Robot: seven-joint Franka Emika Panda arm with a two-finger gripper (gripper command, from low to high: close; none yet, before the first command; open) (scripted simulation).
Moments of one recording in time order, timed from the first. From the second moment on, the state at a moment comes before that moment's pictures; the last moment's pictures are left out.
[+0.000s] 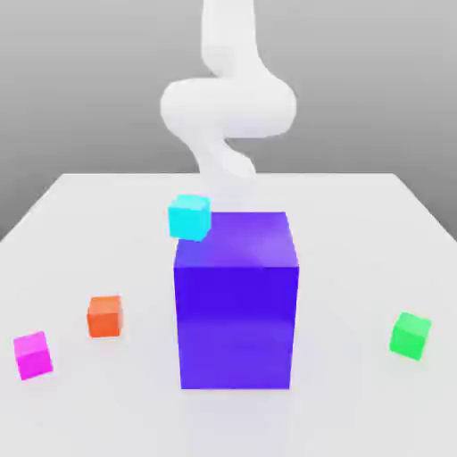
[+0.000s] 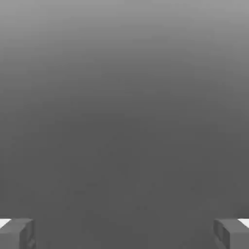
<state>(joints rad) -0.06 -0.72 0.01 -2.32 -0.04 2.34 0.86</state>
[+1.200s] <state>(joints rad) -0.66 0.39 -0.07 -2.52 0.12 2.90 1.04</state>
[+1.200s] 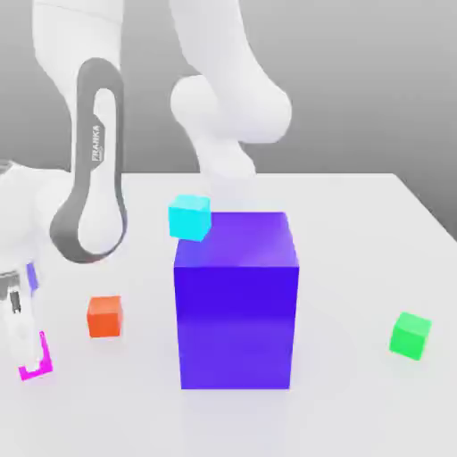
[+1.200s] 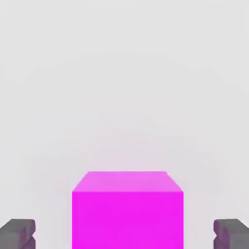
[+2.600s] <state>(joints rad) 0.34 0.05 0.46 -2.66 -0.06 2.72 1.26</state>
